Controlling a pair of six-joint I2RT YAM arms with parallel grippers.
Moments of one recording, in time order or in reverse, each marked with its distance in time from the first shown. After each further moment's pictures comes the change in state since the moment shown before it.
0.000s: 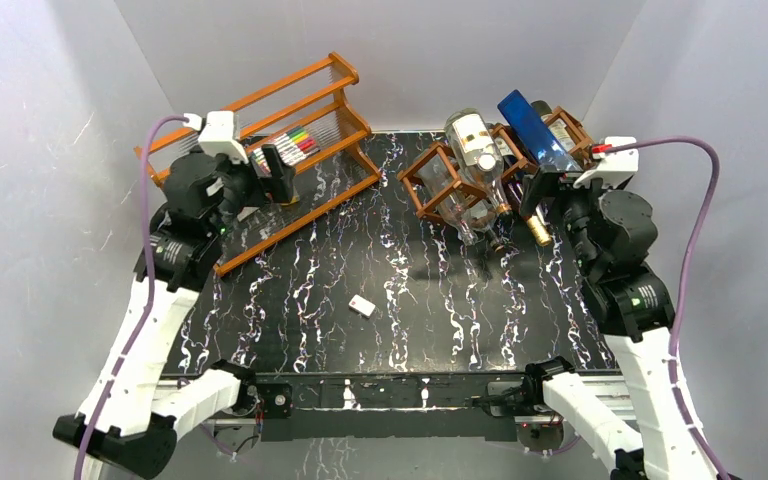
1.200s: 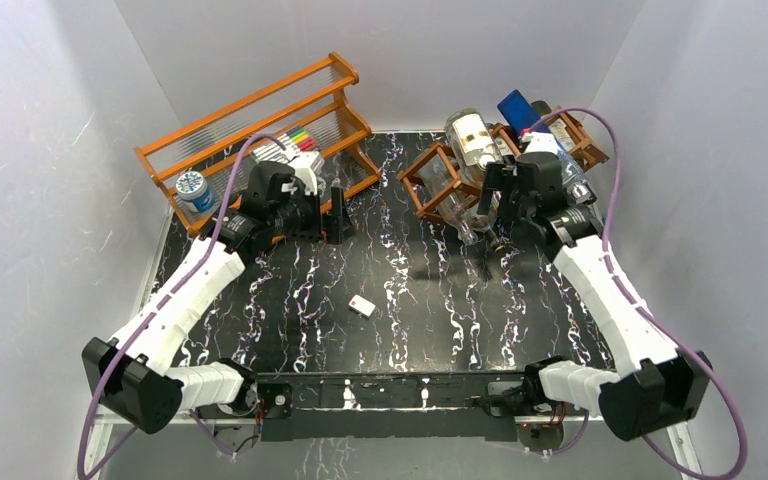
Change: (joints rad) left arm -0.182 0.254 -0.072 -0.173 0.287 -0.157; right arm 0.044 0.387 -0.008 -0.107 0.024 0.212
